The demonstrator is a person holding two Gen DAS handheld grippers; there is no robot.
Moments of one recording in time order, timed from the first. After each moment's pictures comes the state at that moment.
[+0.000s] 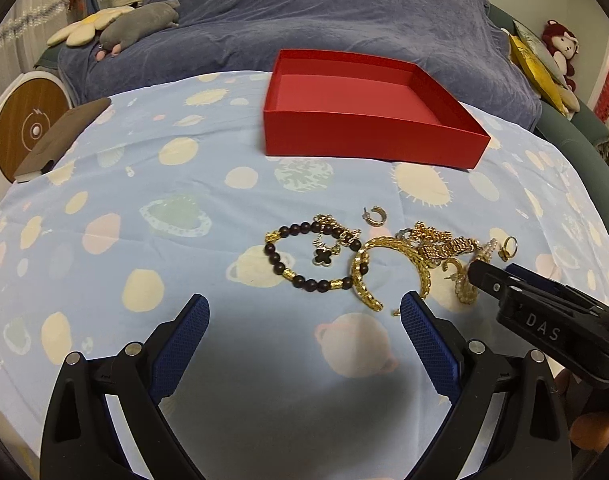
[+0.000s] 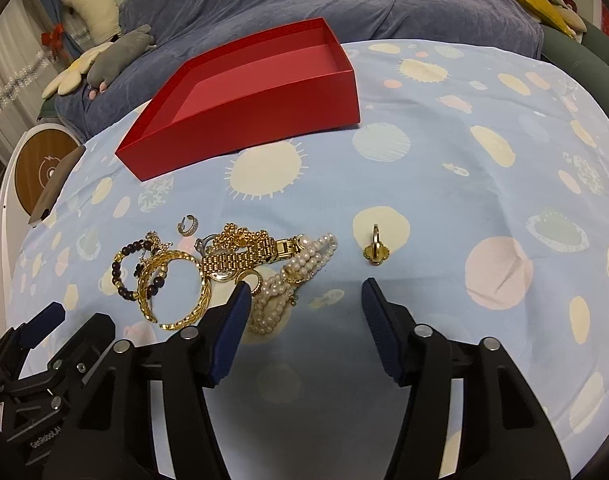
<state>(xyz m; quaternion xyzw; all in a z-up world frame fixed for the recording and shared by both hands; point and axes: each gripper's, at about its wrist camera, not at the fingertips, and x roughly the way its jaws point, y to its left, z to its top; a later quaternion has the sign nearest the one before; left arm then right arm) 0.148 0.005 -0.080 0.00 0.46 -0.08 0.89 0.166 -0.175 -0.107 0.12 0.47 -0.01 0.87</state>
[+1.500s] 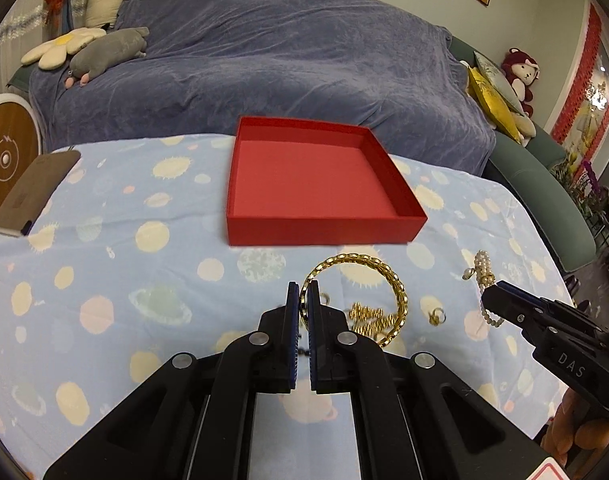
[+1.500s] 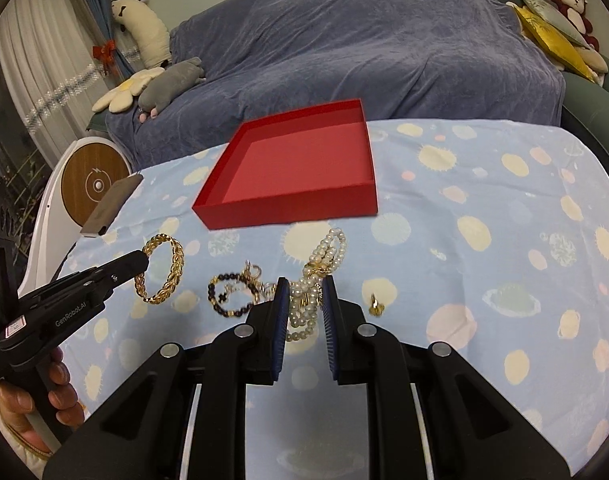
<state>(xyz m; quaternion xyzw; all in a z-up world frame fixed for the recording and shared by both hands) 0.177 0.006 0.005 -0.03 0.41 -0.16 0.90 0.154 -0.192 0.000 0.10 0.39 0.06 0.91</state>
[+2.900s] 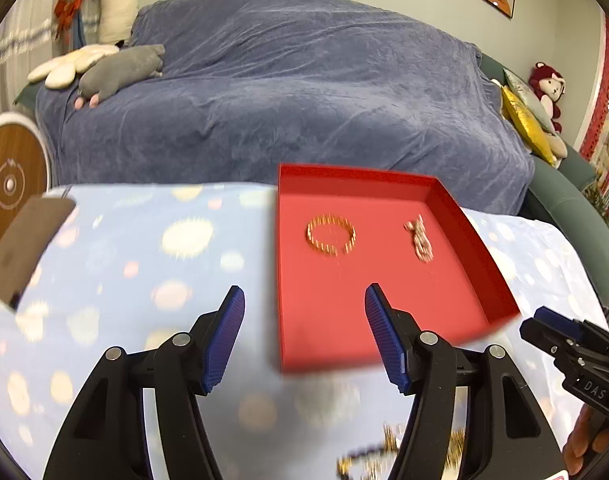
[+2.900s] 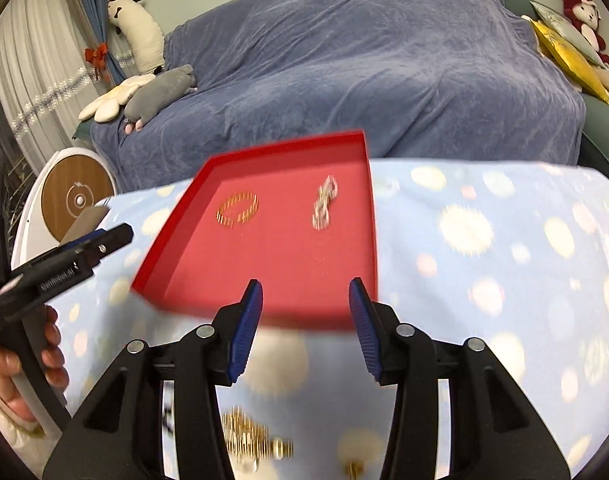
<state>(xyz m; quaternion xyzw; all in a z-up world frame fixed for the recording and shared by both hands) 0.289 0.034 -0.022 -0.03 0.38 -0.11 0.92 0.235 -0.209 -0.039 0.09 0.38 0.05 0.92</state>
